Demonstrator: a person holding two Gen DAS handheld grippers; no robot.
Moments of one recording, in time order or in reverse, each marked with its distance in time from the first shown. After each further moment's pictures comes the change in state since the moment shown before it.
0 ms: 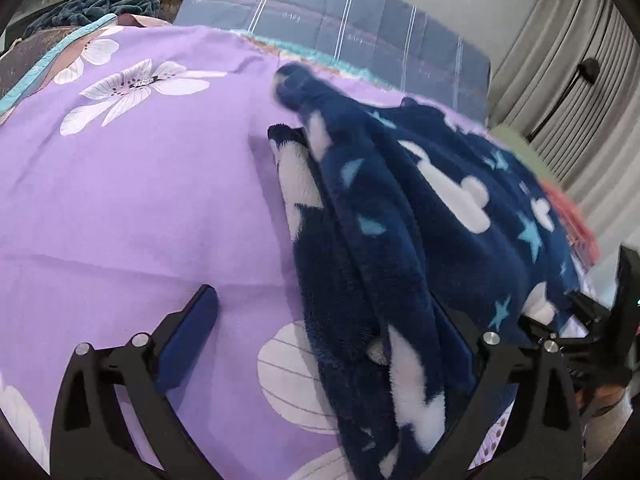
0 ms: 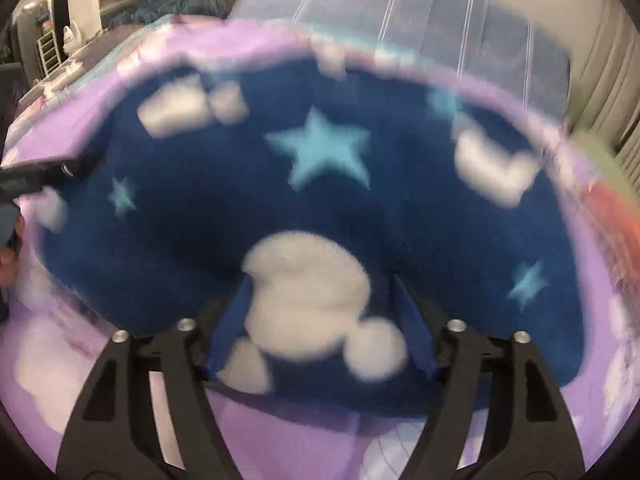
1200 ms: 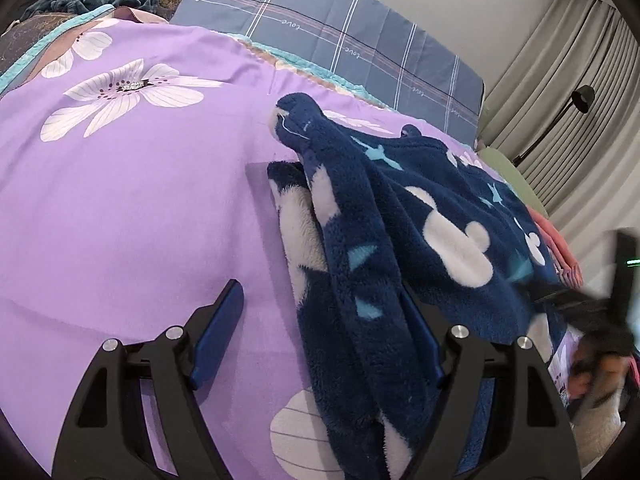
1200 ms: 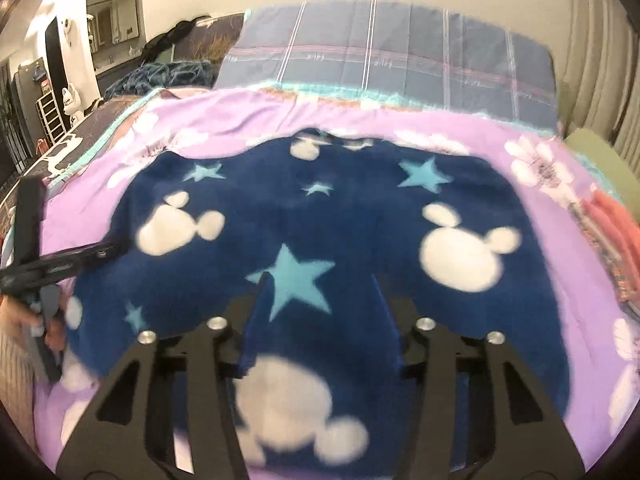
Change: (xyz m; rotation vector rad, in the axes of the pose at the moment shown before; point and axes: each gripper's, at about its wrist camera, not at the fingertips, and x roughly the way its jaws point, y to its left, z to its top) left arm 0.018 0.012 0.024 -0.050 -0.020 -0.074; right arm 0.007 -0.018 0.055 0.131 0.014 0.018
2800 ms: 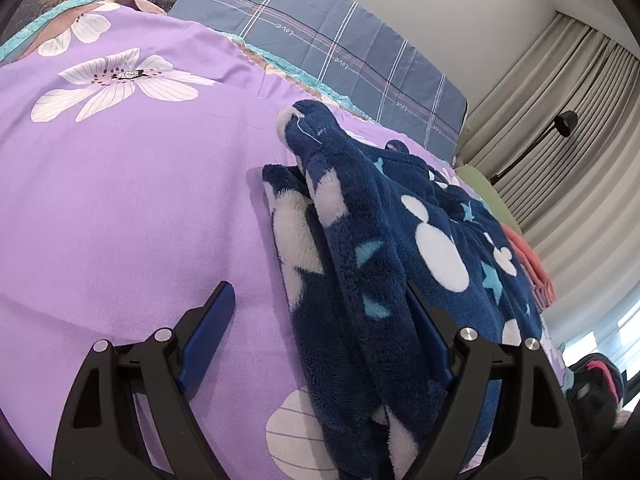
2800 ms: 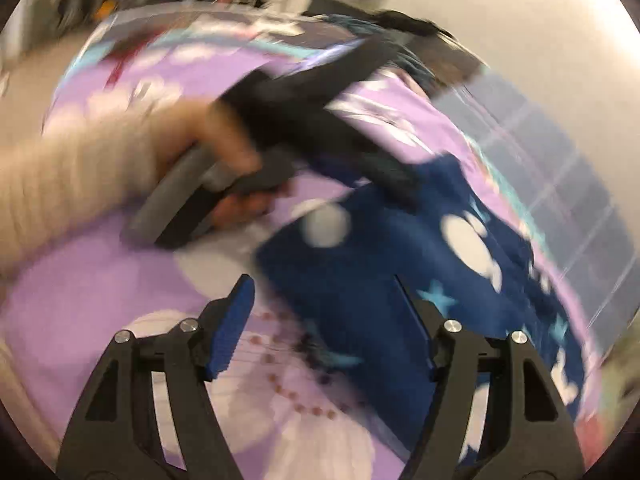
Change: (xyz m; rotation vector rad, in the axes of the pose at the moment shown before) left arm -0.003 0.016 -0.001 -0.068 -0.027 -0.105; right arm -0.042 0.221 -0.111 -0.958 -0.190 0.118
